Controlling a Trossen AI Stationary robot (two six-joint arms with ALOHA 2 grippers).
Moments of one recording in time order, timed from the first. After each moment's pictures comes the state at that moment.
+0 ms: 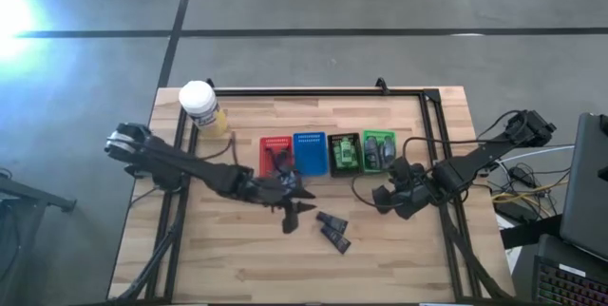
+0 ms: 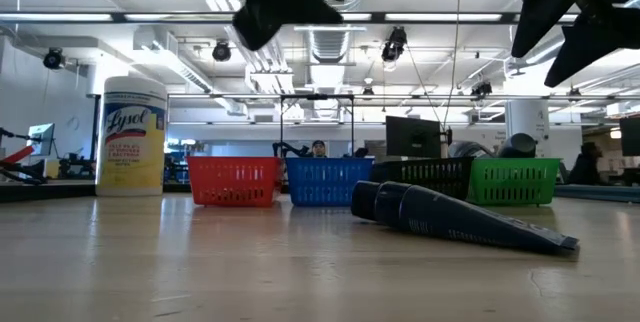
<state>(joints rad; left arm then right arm) -0.29 1.52 1.03 0.04 -0.22 -0.41 0.50 1.19 0.93 -0.98 0.48 1.49</state>
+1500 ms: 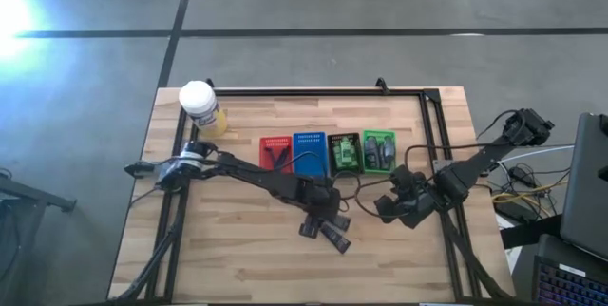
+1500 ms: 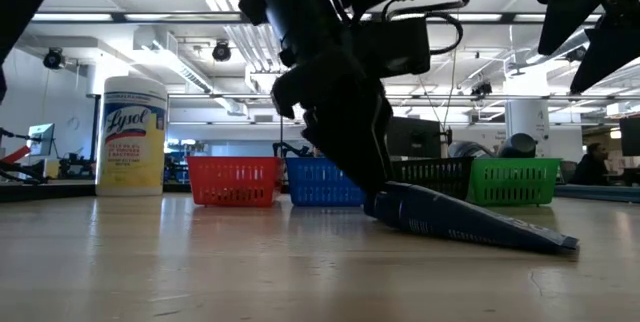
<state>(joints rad) -0.19 2.11 1.57 -0.49 0.02 0.10 0.58 1.19 0.90 -0.94 0.43 1.56</state>
